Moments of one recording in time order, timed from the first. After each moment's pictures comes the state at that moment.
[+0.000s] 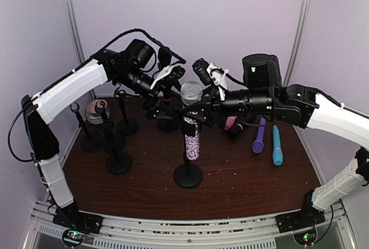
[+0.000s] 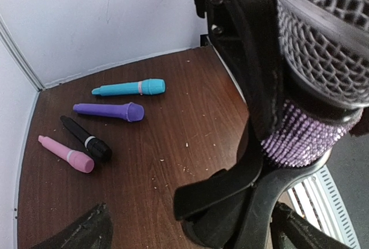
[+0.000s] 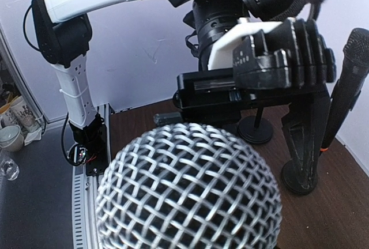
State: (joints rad) left arm -0.69 1.83 1.96 -1.02 0.89 0.85; right arm 1.02 1.37 1.40 -0.31 -0.24 0.00
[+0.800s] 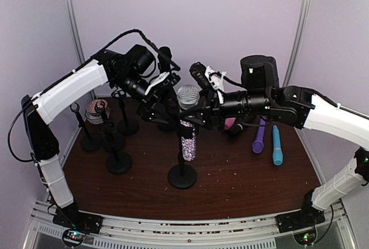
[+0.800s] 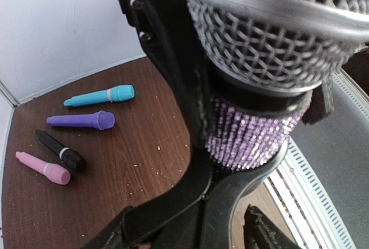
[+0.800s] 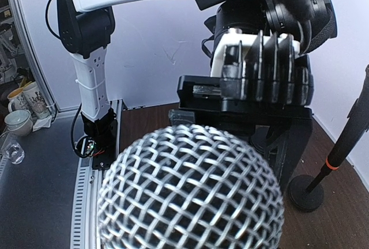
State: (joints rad) left arm -0.70 1.83 1.95 -1.18 0.99 1.03; right arm 1.00 1.39 1.38 -0.26 -0.34 -0.10
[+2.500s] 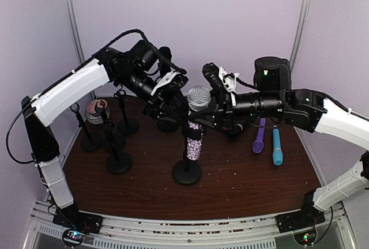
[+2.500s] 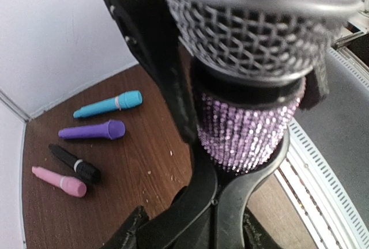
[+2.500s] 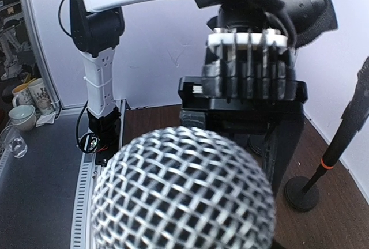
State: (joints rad) left arm -0.76 1.83 2.00 -1.14 0.91 1.03; right arm 0.99 1.29 1.31 -0.26 -0.37 -0.12
